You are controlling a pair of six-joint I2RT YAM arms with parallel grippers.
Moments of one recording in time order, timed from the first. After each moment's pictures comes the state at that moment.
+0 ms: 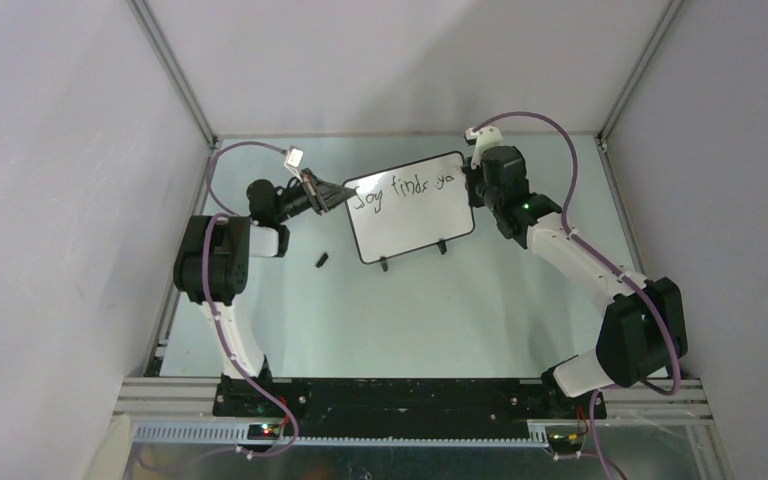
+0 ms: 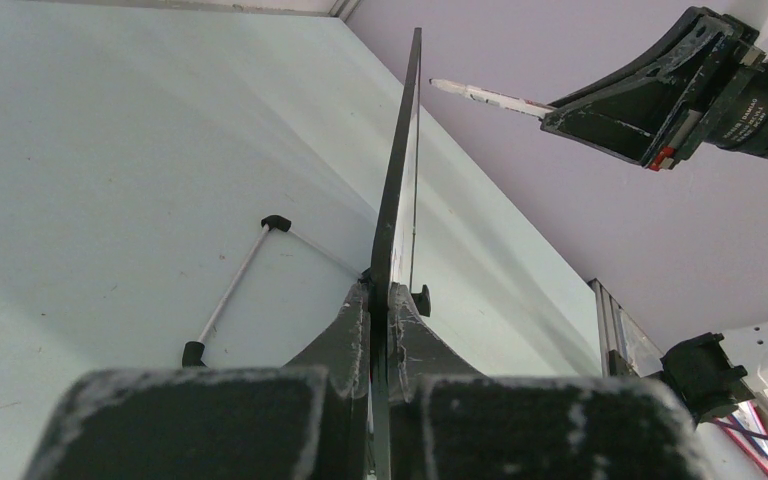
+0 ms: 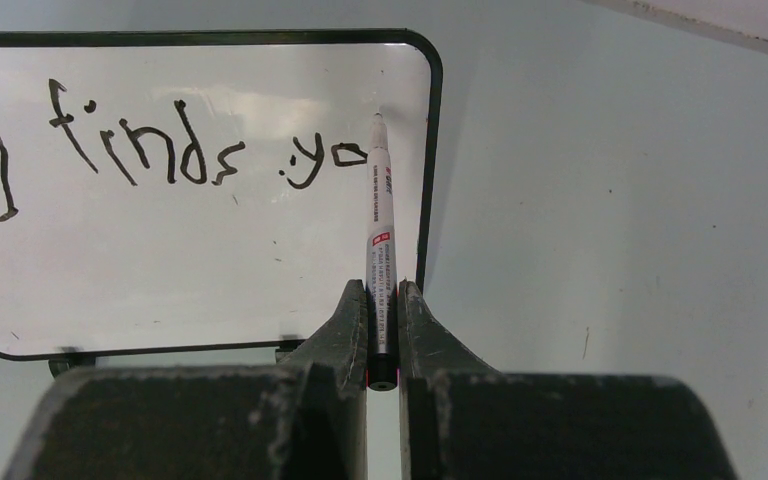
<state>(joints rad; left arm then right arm) -0.05 1.96 0.88 1.22 0.98 -0.79 0.44 1.47 1.18 -0.17 0.18 0.01</state>
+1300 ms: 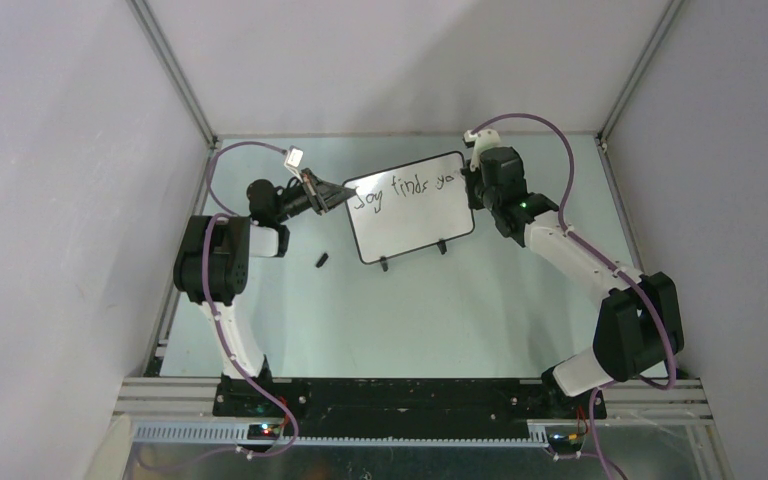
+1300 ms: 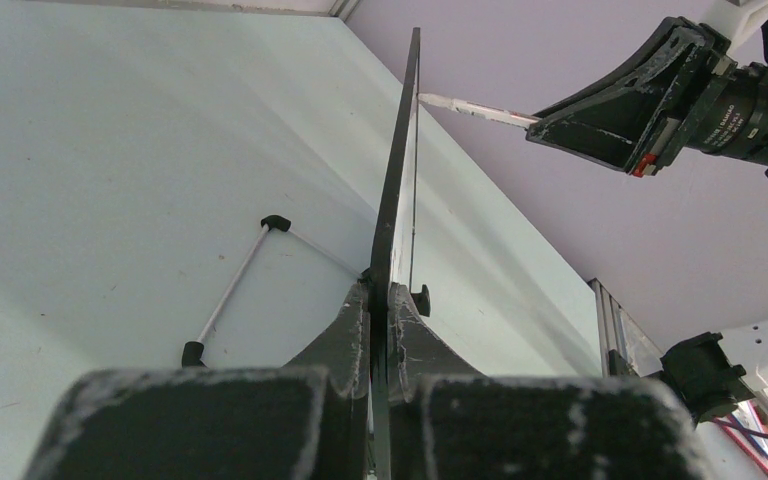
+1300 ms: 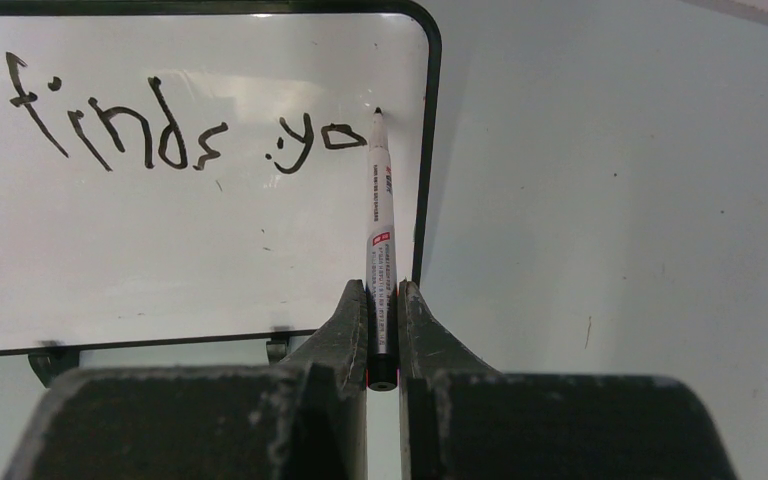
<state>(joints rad) -0.05 1.95 0.88 1.22 0.98 -0.79 0.44 1.50 1.18 -0.18 0.18 0.01</state>
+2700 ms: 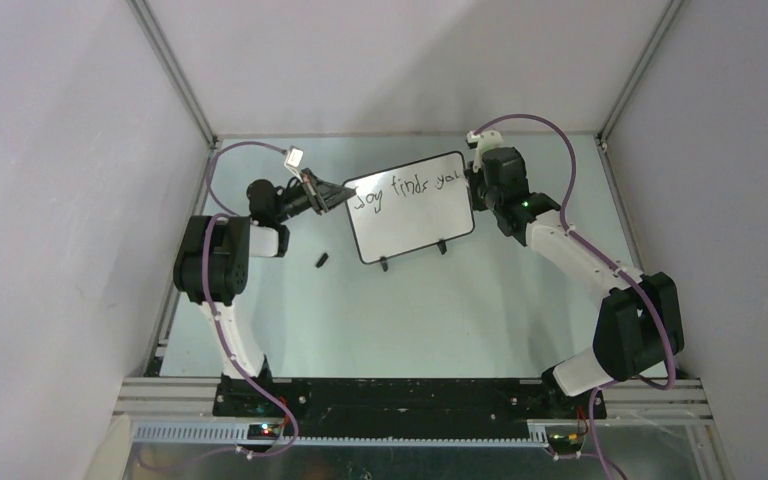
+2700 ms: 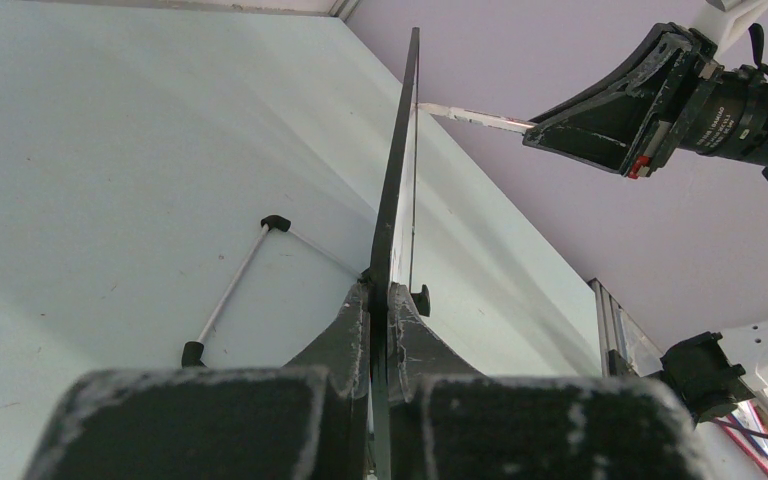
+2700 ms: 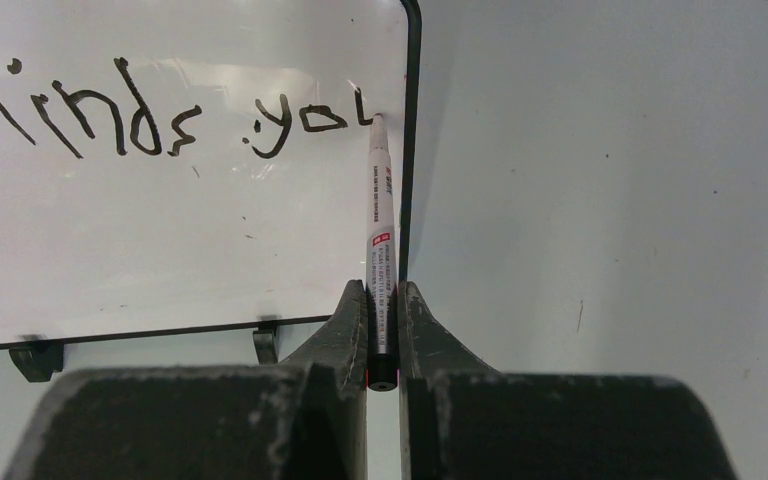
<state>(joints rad) -0.05 1.95 0.88 1.22 0.98 -0.79 0.42 1.50 1.18 -0.21 0.19 0.01</state>
